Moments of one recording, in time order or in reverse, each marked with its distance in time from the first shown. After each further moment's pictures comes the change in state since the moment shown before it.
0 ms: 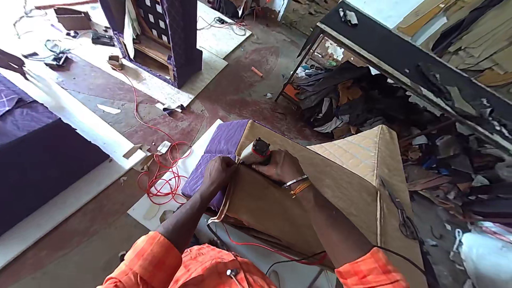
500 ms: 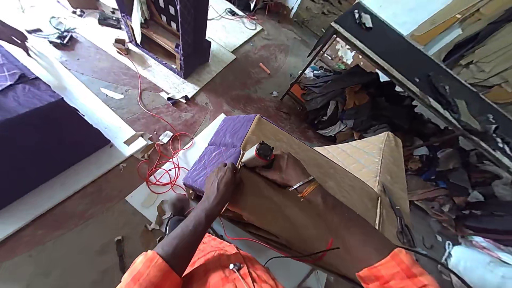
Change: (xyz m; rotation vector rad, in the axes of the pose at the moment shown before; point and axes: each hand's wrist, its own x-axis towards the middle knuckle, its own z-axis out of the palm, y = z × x) left_hand -0.063 0.018 0.010 0.214 0.018 -0.075; right_hand -0.009 -0.001 0.005 0.003 -0.078 -0.139
